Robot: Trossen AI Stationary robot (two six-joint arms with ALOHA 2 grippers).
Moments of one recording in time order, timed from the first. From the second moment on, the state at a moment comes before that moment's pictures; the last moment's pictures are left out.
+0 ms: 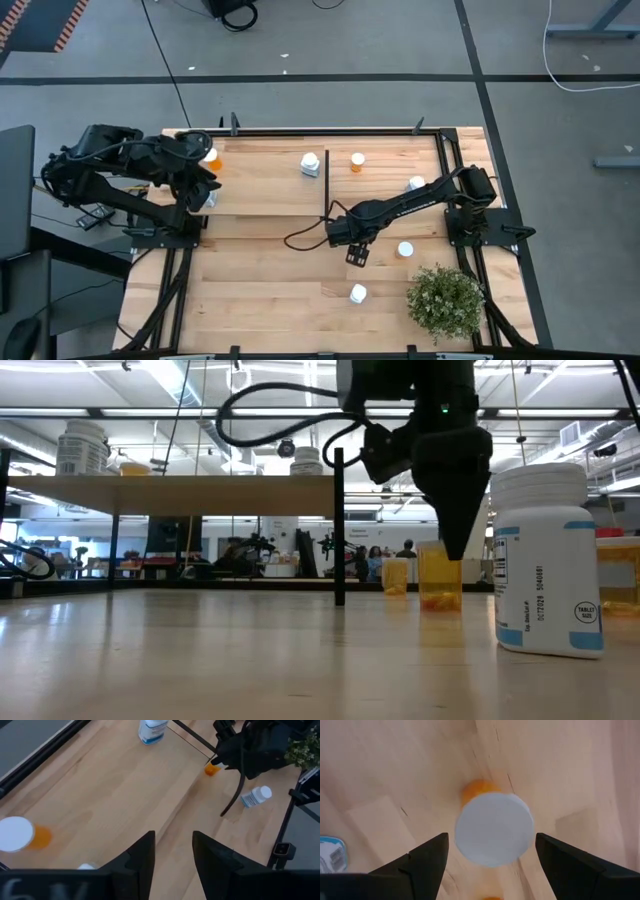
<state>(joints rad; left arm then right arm) -0.07 1.07 1.69 -1.52 -0.23 -0.66 0.18 1.93 1.44 -1.11 0.07 0.56</state>
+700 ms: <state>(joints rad) -0.07 1.07 1.70 -1.52 -0.23 -0.66 0.18 1.89 1.44 -1.10 0.07 0.53</state>
